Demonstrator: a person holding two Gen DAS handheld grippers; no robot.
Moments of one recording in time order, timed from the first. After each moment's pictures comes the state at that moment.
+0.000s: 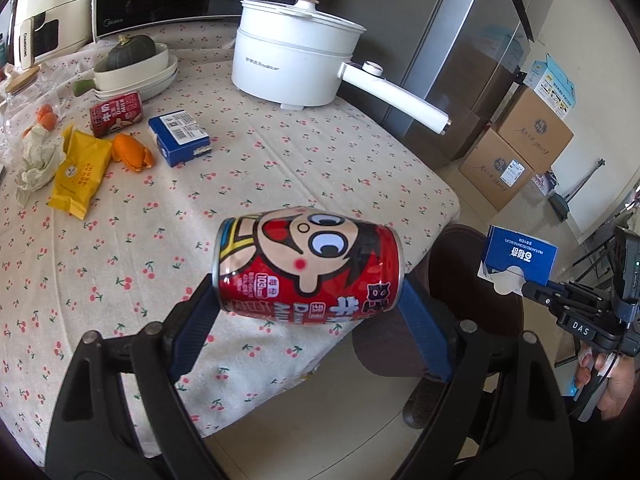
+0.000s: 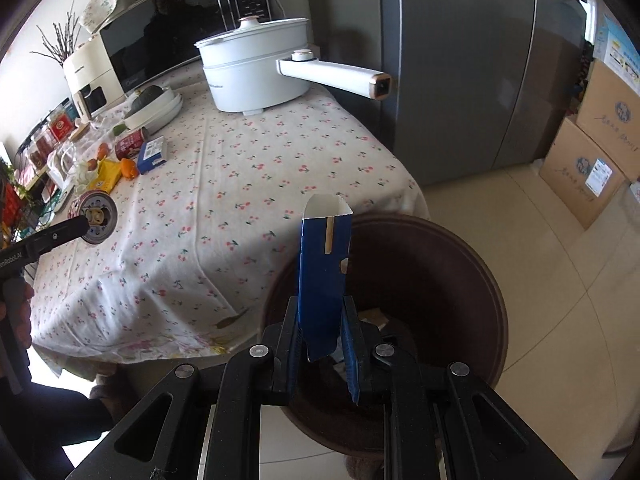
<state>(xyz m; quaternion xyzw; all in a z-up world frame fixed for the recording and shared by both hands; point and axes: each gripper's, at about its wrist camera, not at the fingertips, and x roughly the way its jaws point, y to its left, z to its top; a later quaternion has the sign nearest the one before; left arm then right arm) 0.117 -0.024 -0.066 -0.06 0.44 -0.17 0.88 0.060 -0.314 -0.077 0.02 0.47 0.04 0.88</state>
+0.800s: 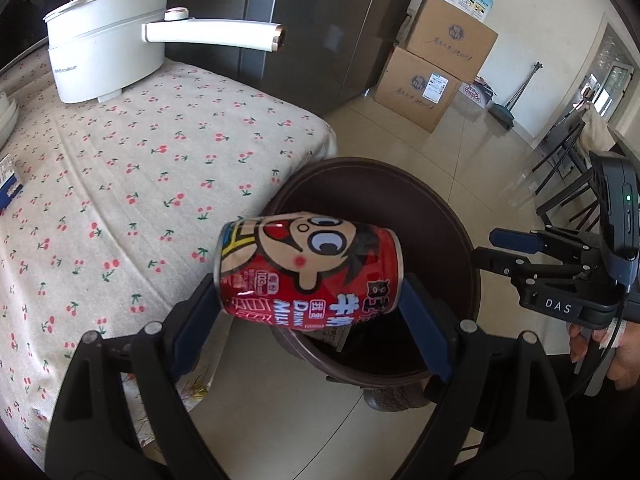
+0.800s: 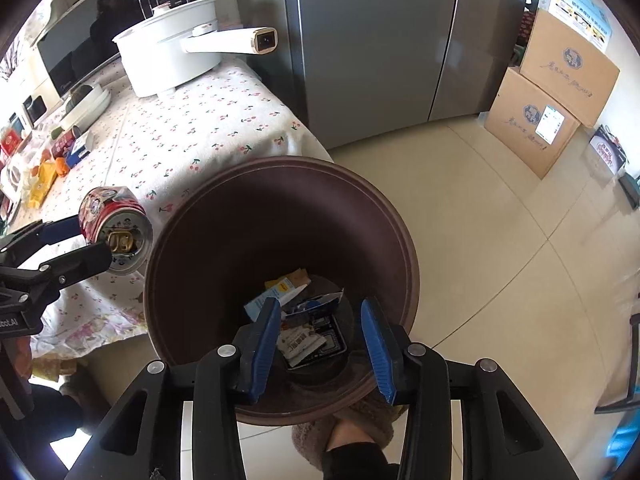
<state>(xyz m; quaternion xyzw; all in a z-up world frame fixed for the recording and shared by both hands) 0.109 -0.192 -0.102 0.04 0.46 -0.31 0.83 0.035 -0.395 -0.109 0.04 0.50 -0.05 0.86</state>
